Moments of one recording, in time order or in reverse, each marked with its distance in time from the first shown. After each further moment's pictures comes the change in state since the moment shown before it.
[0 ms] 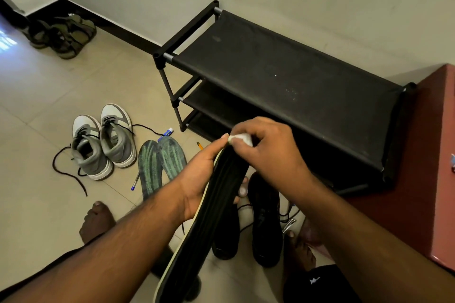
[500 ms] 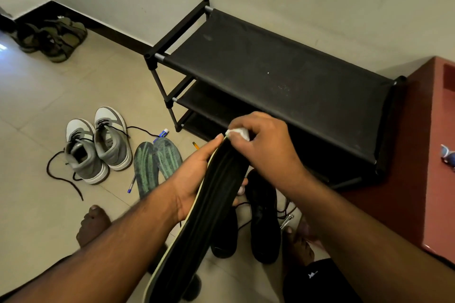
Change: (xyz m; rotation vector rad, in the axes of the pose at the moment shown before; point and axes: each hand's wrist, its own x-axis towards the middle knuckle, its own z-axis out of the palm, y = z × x) left_hand -0.002 0.000 0.000 0.024 0.035 -0.041; right_hand 0.002 0.007 0.000 0.011 0.058 0.033
